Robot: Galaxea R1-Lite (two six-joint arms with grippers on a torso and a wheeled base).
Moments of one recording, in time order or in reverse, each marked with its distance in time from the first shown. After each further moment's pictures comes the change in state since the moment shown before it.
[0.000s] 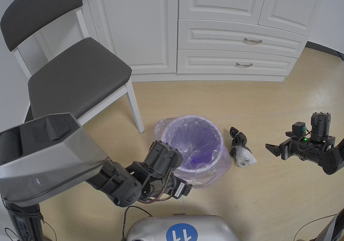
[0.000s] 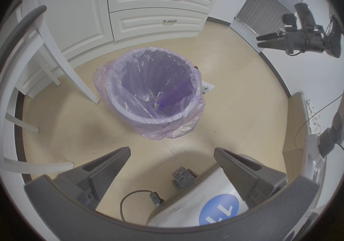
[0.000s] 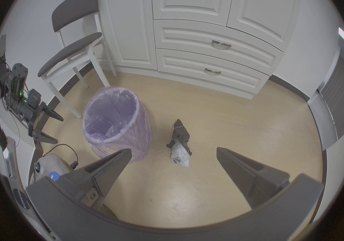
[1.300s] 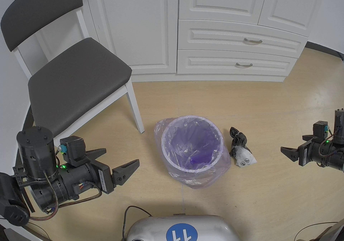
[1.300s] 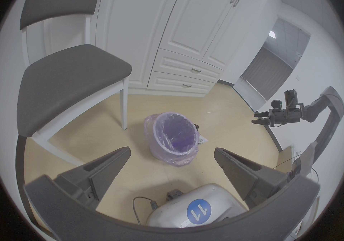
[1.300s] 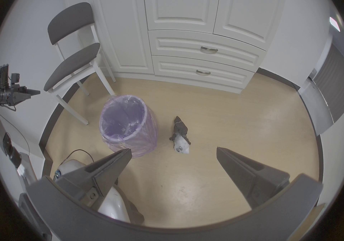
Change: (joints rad) left arm 0.139 -0.751 0.590 -0.303 -0.052 -0.139; right arm 0.079 -0.428 0.025 0.424 -0.120 0.125
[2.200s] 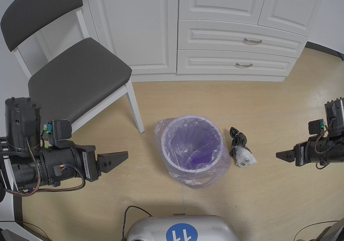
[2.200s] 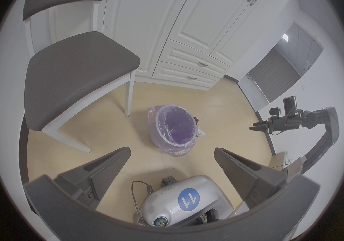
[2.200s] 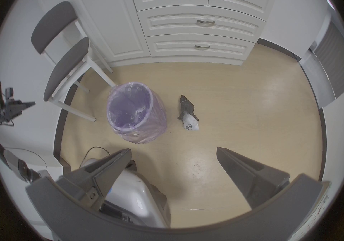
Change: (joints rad) left arm 0.057 -0.123 -0.259 0.522 -0.068 -0.090; right arm 0.136 0.001 -0.222 0.444 -0.101 0.236
